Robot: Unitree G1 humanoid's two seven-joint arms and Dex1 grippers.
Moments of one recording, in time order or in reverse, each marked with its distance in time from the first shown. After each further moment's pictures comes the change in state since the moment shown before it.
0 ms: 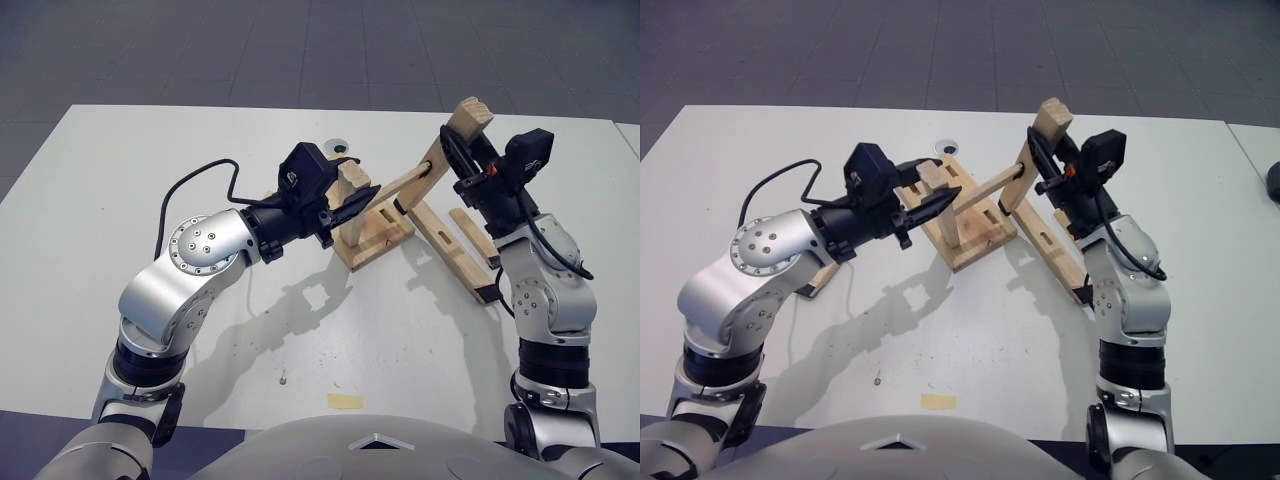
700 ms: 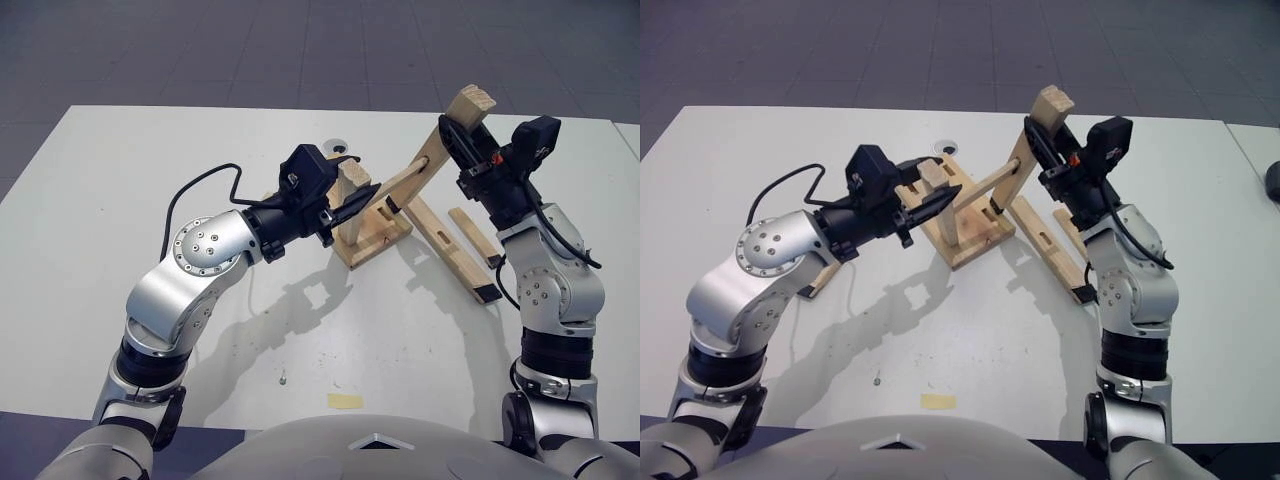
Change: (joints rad) left arm 0.013 -0.003 -0.028 0.026 0.044 -0.071 -0.009; right arm -0.046 0.003 -0.041 0.001 0.116 0.095 0.052
